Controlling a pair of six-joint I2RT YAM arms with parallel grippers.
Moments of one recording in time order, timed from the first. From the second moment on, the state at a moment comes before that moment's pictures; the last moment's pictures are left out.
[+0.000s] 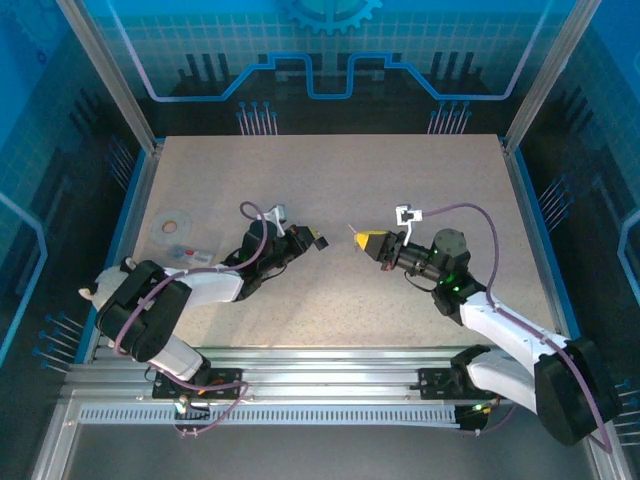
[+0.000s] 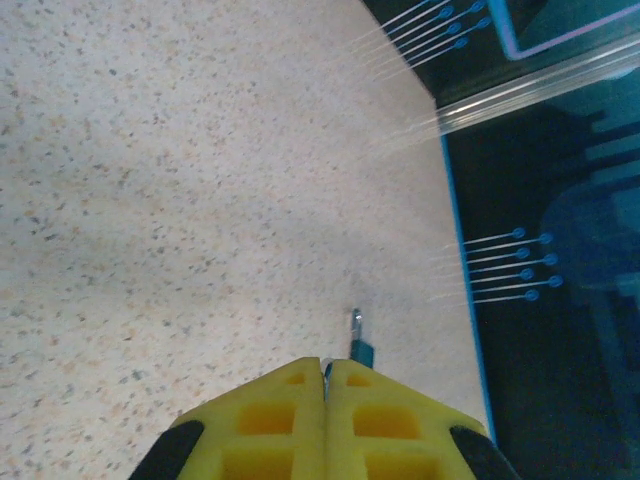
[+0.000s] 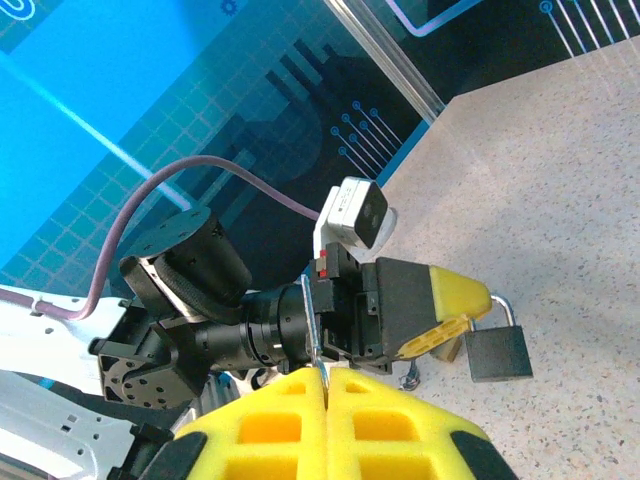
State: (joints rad) left arm -0.51 1.55 0.59 0.58 0.17 -1.03; right arm 0.42 1.05 0.44 0.57 -0.61 0.73
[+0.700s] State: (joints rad) left arm -0.51 1.57 0.77 0.23 0.18 -0.87; right arm 0.39 1.04 0.42 0.57 -0.60 0.73
